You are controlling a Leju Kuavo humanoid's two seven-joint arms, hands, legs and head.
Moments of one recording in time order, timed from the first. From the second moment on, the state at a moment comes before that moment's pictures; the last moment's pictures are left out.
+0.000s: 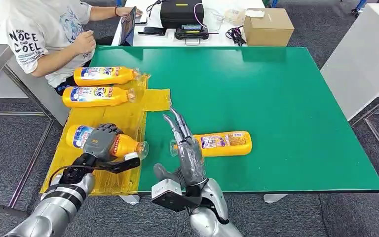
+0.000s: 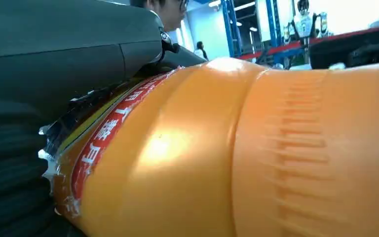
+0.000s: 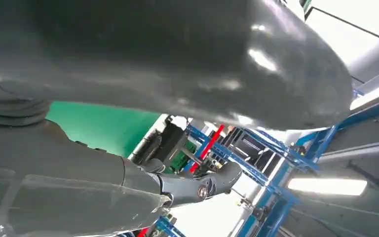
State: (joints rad) left arm -0.54 -0.01 -0.13 -0.58 -1.42 0.61 -0.24; right arm -0.13 0.24 0.64 -1.41 0.59 -0.45 -0.48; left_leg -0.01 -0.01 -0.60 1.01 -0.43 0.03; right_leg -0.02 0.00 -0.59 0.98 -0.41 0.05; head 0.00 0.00
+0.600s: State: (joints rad) left arm -0.61 0.02 -0.13 -0.50 -1.32 0.36 -0.27; right arm -0.12 0.23 0.64 -1.41 0.57 -0.40 -0.49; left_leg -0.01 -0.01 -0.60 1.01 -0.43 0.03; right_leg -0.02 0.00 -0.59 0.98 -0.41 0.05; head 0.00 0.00
